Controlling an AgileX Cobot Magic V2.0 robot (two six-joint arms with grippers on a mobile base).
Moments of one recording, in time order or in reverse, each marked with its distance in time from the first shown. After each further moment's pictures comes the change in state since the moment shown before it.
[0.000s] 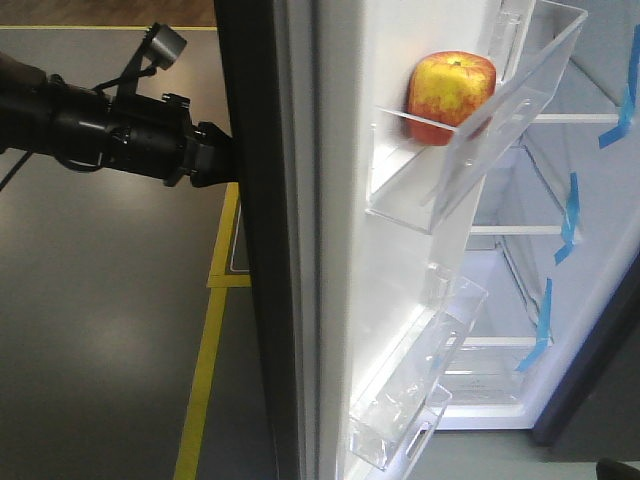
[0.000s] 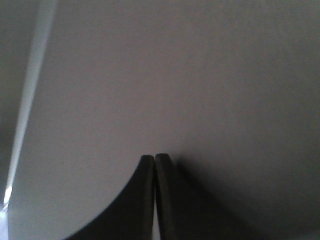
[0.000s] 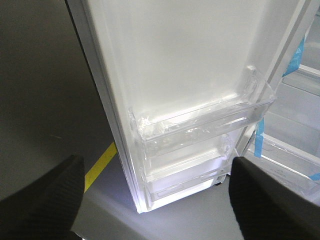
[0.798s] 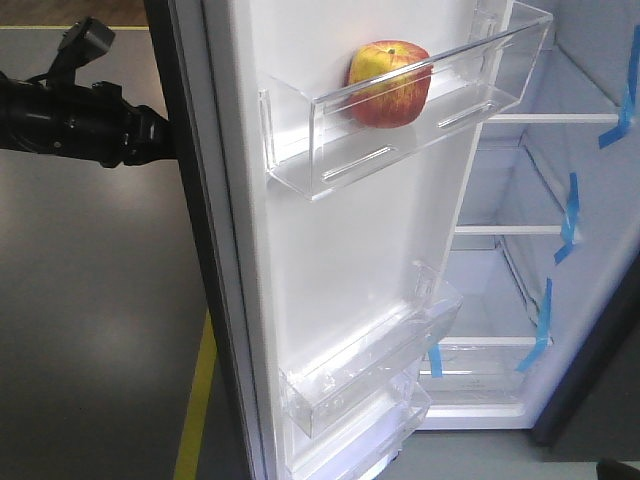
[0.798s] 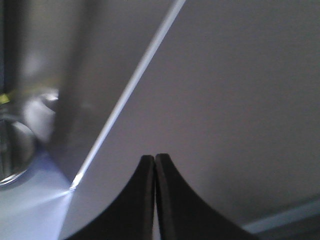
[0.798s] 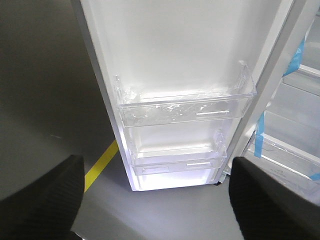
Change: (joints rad) left arm 0.156 0.000 0.003 0.085 -0.152 -0.102; right arm 0.000 0.000 0.000 -0.001 -0.001 0.000
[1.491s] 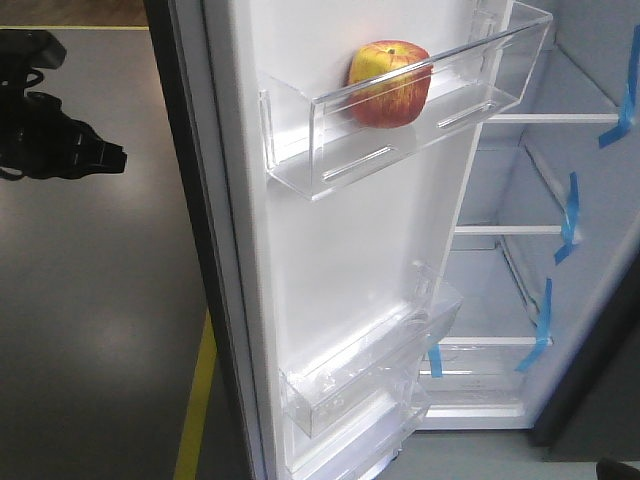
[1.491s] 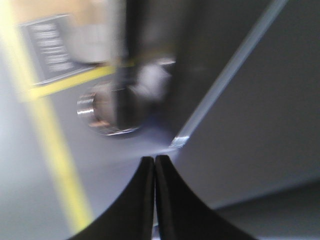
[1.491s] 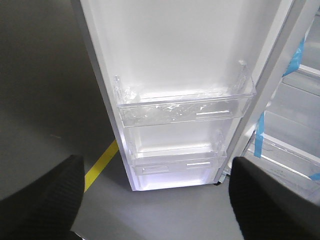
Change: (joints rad) left arm 0.044 -0.120 0.058 0.435 -0.168 -0.235; right arm 0.000 0.000 0.000 0.000 0.000 0.000
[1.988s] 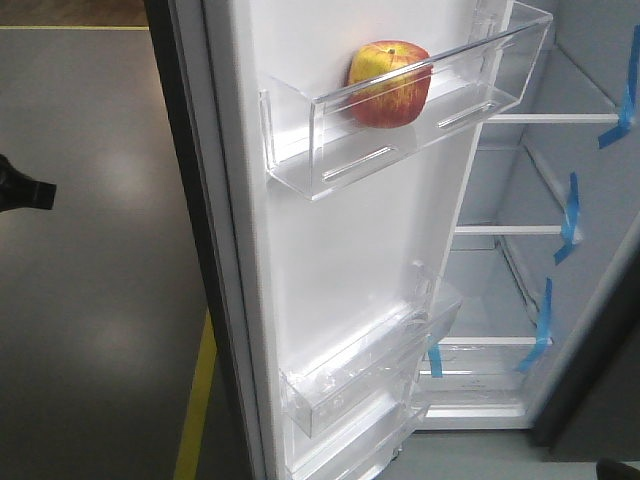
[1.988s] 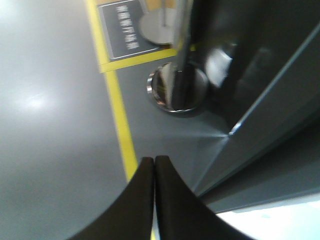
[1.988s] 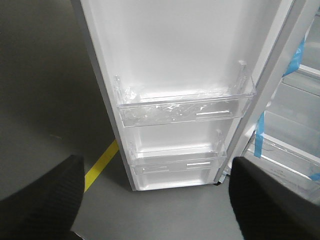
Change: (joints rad) left arm 0.000 -0.308 0.242 0.383 -0.078 -0.320; right arm 0.000 0.000 0.000 0.000 0.000 0.000
